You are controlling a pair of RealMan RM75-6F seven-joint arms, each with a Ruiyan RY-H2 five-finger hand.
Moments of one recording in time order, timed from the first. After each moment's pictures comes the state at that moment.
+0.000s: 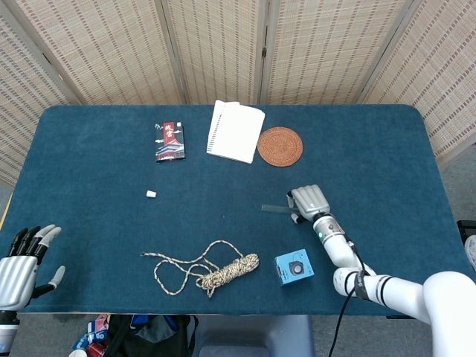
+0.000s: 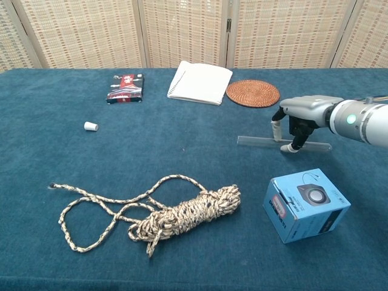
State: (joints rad) left arm -0.09 -1.09 -0.02 -1.68 1.53 1.49 0.06; right arm 0.86 -1.60 0.13 -1.20 -0.81 0.75 -0.43
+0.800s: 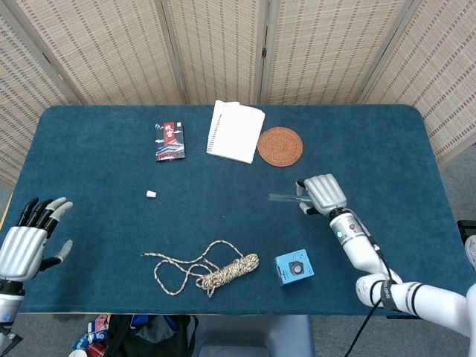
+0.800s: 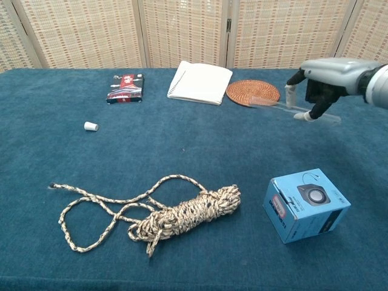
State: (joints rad) left arm -0.23 -1.04 -0.11 -1.64 1.54 1.39 0.05; right arm 0.77 -1.39 0.15 -1.43 -1.01 0.92 -0.32
